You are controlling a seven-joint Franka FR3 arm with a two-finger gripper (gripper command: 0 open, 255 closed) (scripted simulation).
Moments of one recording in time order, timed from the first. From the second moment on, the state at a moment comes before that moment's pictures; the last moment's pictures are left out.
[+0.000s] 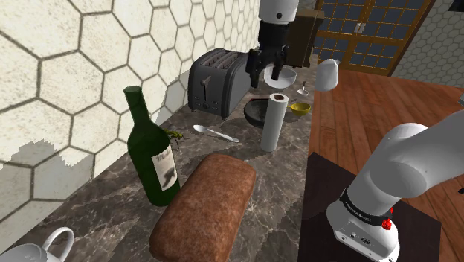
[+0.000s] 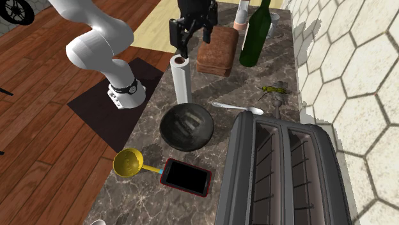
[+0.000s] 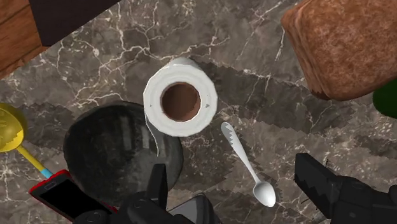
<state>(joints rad) -0.01 -0.54 0.20 -2.21 0.09 1.69 0.23</state>
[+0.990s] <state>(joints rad) 0.02 0.03 0.39 -1.87 -0.01 1.84 0.57</state>
